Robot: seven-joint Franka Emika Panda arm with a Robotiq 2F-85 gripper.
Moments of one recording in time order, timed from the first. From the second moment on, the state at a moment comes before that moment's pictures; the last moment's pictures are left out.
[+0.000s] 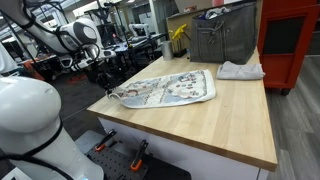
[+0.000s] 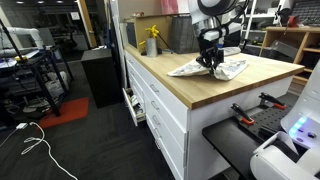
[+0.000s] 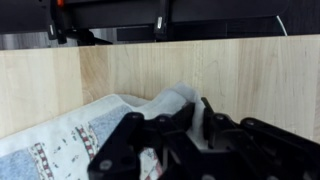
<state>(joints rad) 0.20 -0.21 0.24 -2.61 -0.01 2.16 0.49</state>
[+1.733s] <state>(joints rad) 0.22 -0.19 0.25 -2.64 0.01 2.12 0.45</state>
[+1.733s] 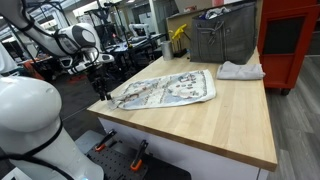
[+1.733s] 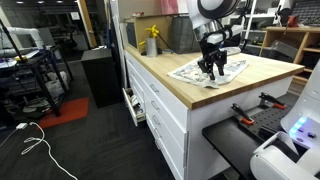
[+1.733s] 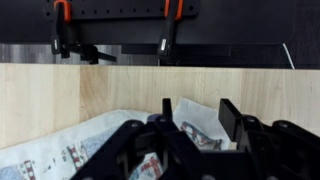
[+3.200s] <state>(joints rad) 0.20 -0.04 0.20 -2.68 0.14 2.36 0.32</state>
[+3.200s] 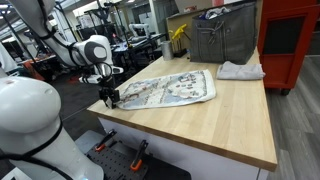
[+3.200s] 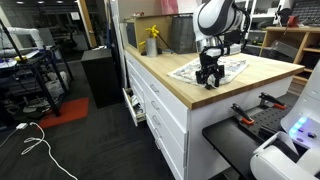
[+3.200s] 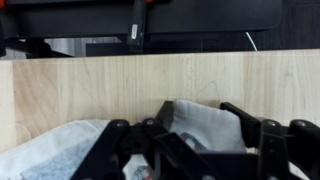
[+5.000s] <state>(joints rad) 0.07 -0.29 0.30 -2.57 -0.31 2.28 0.66</state>
